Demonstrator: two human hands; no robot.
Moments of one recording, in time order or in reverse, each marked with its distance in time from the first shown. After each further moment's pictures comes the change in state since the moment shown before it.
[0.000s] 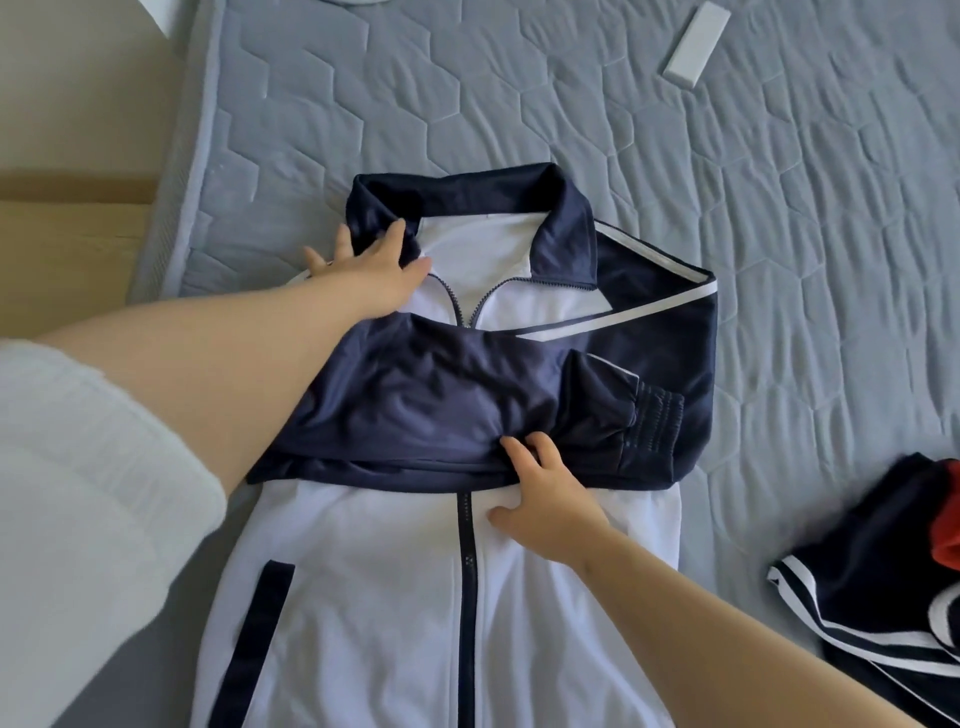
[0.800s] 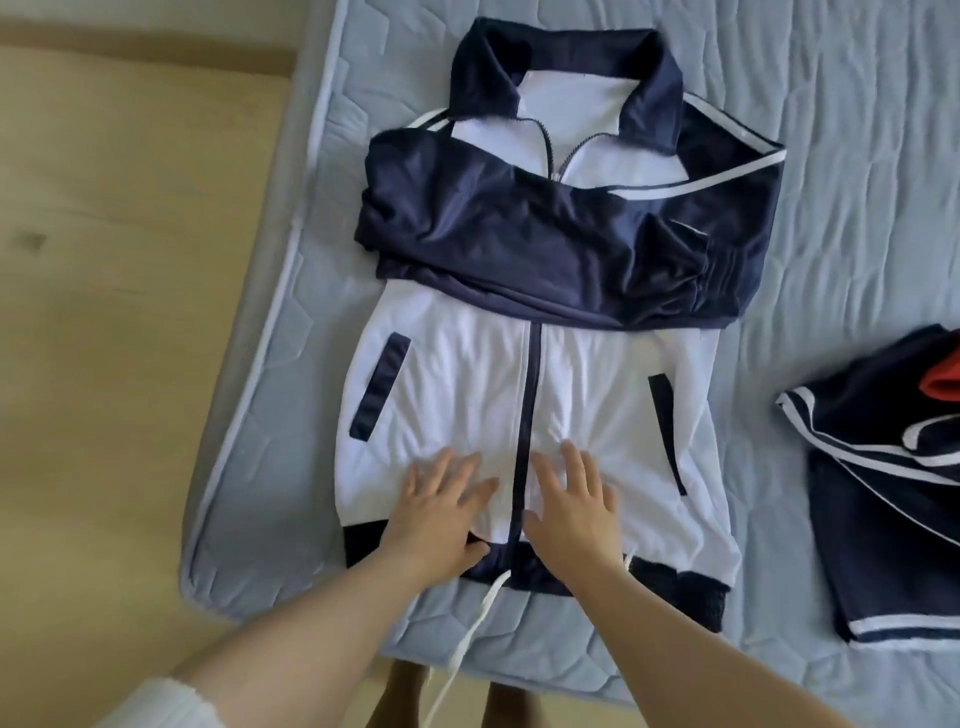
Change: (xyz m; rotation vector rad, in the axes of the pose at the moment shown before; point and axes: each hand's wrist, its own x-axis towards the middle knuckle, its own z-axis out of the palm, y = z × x) left_hand -0.356 -0.072 0.205 0.204 -0.373 0.327; right_hand -0.175 0.001 0.131 -0.301 -0.011 0.030
